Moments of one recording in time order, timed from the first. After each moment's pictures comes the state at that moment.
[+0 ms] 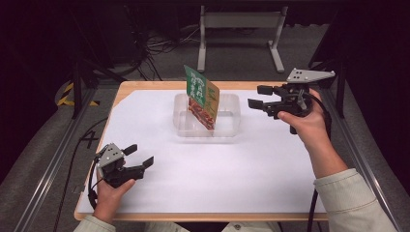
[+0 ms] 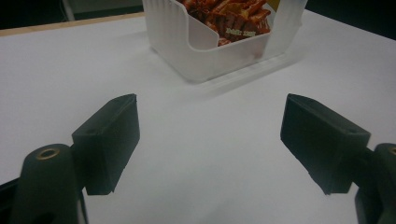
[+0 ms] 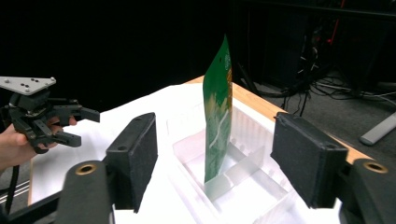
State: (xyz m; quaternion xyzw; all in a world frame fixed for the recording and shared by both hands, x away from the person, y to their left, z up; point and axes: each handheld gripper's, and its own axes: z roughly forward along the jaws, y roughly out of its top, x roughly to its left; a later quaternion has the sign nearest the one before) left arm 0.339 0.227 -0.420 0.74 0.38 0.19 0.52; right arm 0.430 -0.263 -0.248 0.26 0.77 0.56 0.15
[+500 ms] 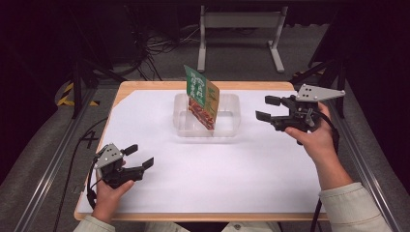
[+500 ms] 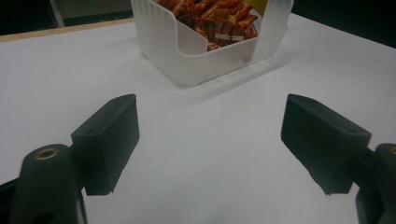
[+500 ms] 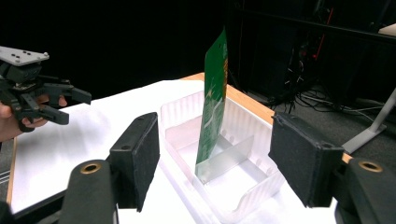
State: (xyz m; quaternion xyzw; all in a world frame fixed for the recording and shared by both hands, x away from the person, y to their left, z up) left arm 0.337 0.229 -0.418 0.74 0.37 0.18 0.53; right arm 0.402 -0.281 -0.270 0.24 0.77 0.56 0.19
